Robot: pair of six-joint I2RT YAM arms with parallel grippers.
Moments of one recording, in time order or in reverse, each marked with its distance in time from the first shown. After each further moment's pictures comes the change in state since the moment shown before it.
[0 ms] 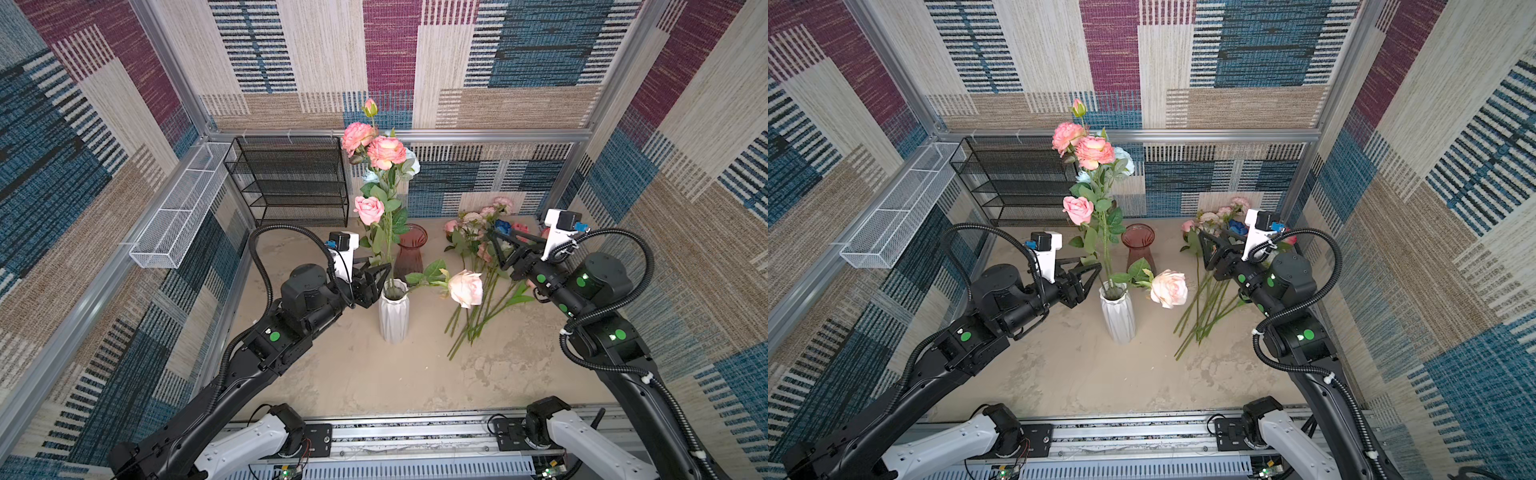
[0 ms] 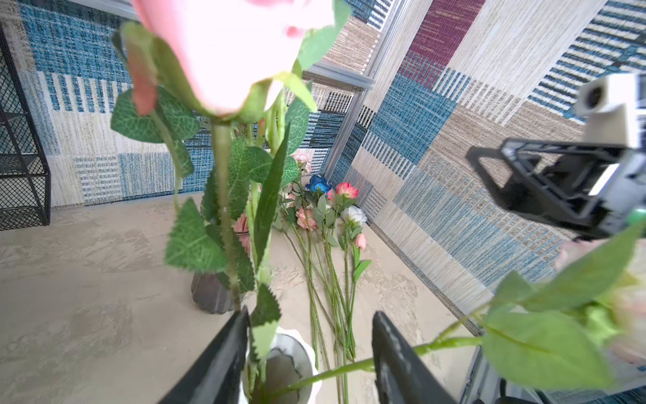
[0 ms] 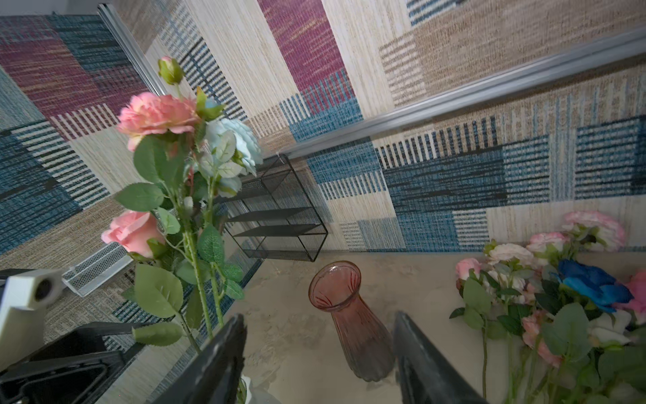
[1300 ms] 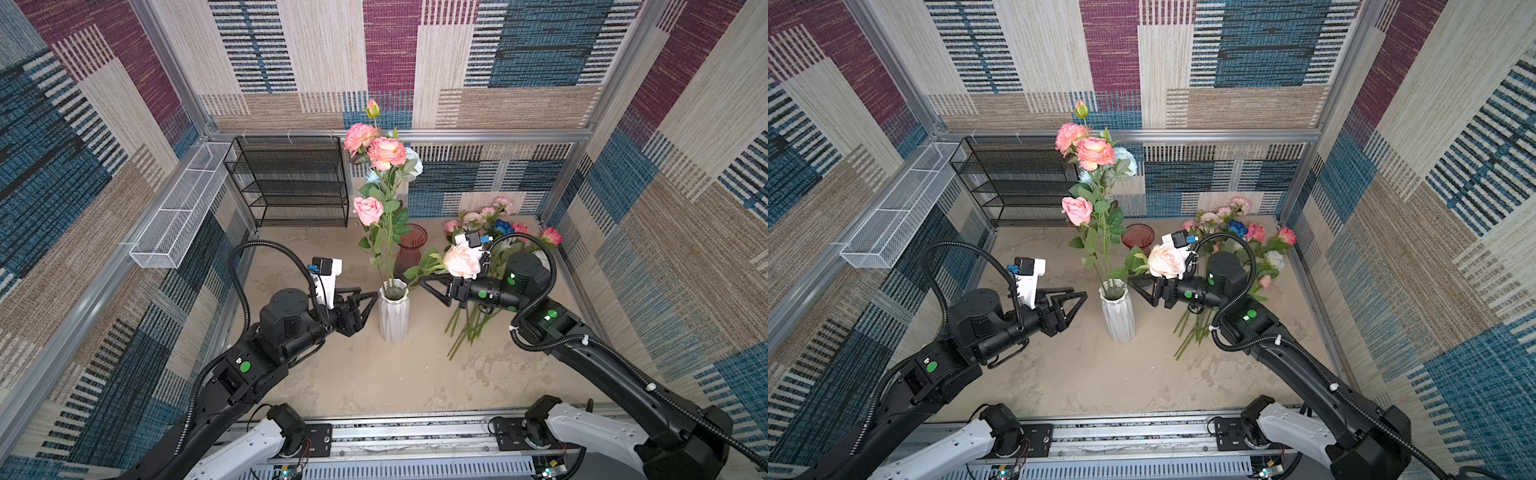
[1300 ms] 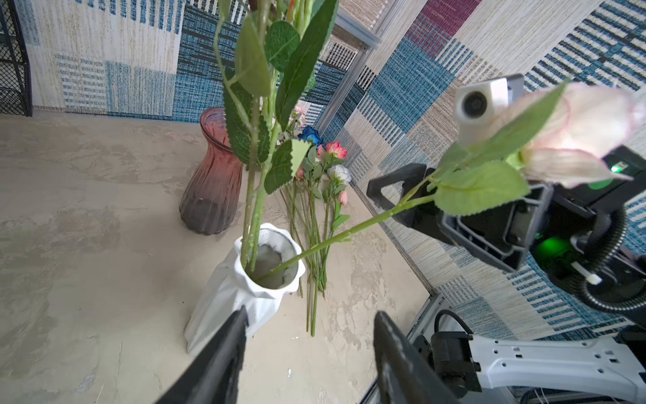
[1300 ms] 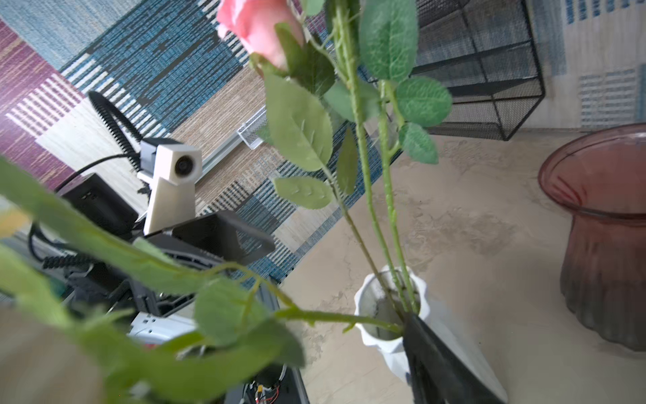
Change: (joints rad) left arm -0.015 -0.194 -0.087 -0.233 0.039 -0.153; right arm 0.294 0.228 -0.075 0.219 -0.377 0.131
